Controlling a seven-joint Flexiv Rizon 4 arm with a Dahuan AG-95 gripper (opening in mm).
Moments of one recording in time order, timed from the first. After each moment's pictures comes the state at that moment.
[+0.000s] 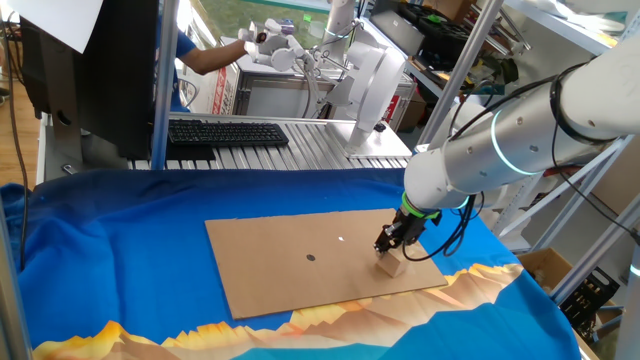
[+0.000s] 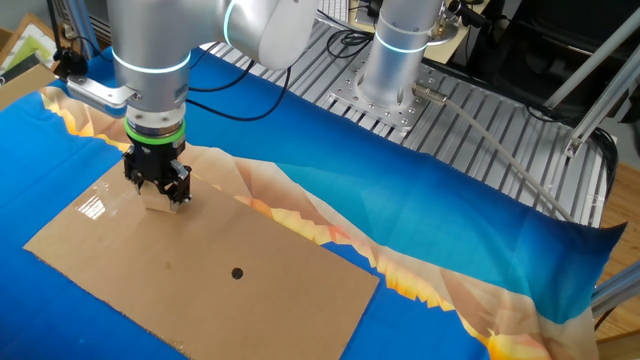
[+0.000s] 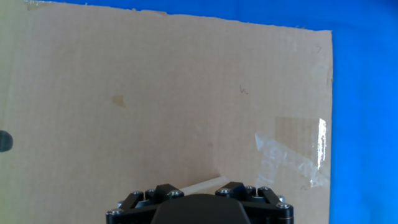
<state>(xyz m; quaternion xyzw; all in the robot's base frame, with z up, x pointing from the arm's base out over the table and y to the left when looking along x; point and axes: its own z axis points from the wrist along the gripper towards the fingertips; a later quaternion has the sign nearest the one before) 0.603 -0.215 0.030 -0.06 1.00 -0.04 0.07</state>
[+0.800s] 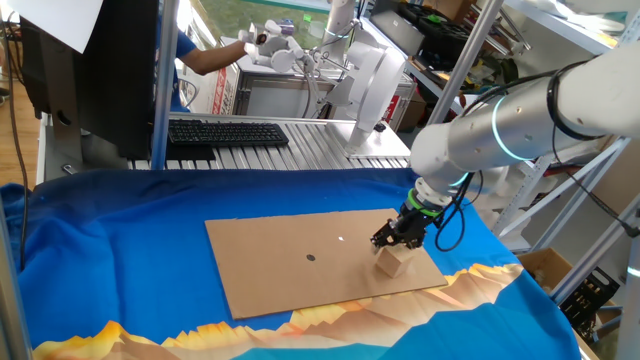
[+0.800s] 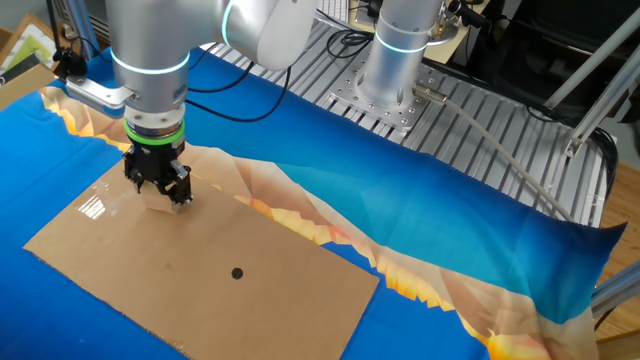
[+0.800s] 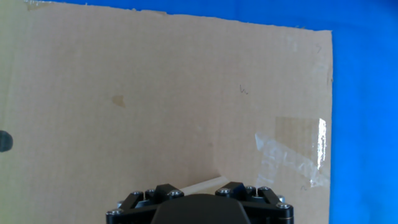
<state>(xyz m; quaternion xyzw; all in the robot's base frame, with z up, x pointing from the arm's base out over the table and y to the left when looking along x) 0.606 -0.217 0.017 0.04 1.00 0.05 0.03</state>
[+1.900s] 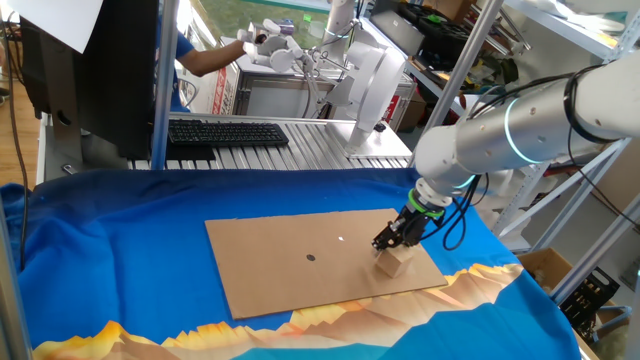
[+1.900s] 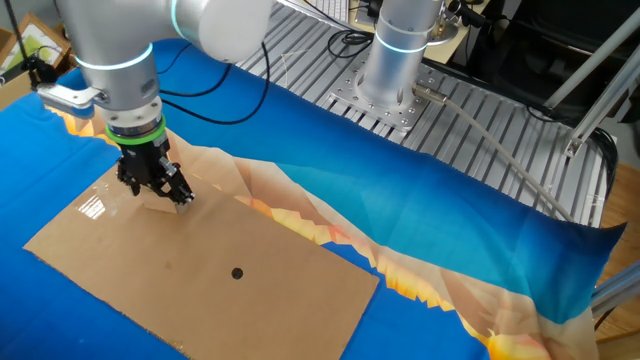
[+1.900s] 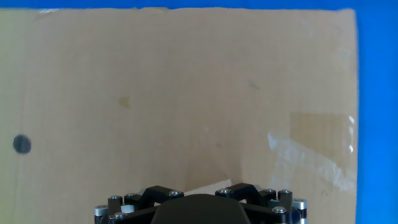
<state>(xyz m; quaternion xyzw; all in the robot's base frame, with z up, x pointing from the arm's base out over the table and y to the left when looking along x) 0.607 -0.212 0.018 -0.09 0.99 0.05 0.04</state>
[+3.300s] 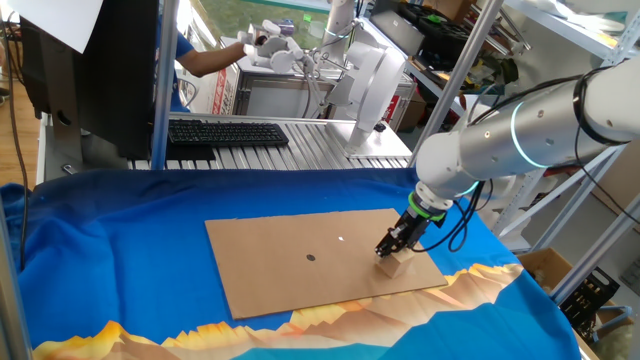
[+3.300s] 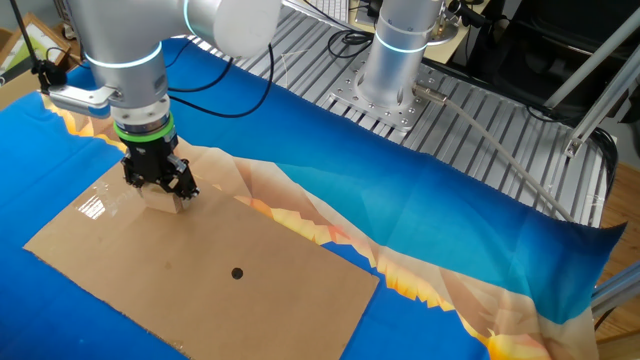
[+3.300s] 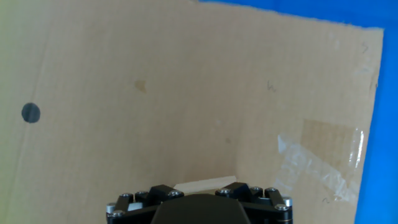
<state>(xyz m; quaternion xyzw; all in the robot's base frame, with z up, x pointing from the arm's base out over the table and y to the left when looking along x) 0.595 -0.210 0.021 -0.12 0.99 0.04 0.04</state>
